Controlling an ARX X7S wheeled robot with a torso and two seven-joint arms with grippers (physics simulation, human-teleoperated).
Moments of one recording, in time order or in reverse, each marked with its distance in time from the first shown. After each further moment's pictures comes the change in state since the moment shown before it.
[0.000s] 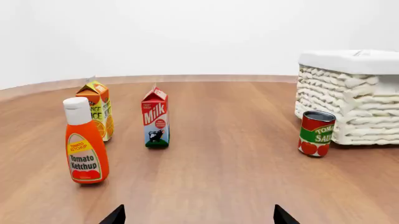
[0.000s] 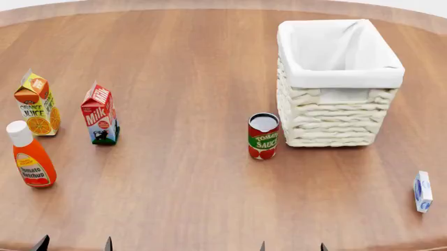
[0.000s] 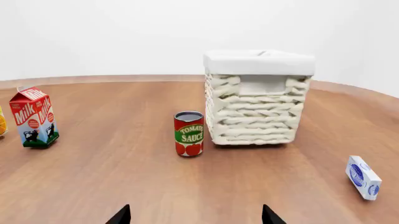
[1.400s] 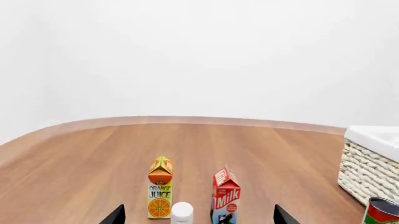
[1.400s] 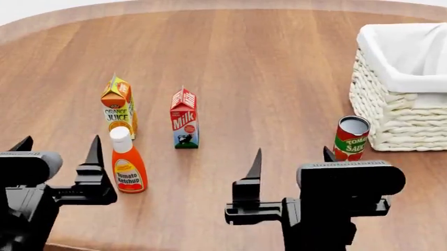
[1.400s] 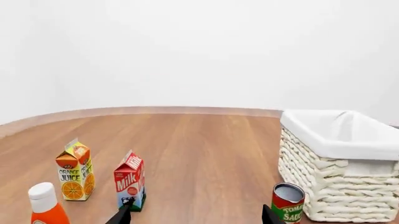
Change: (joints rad) left arm -0.367 -0.110 0.056 0.439 -0.247 -0.700 -0.162; right arm 0.361 0.158 -0.090 -0.483 0.239 0.773 0.140
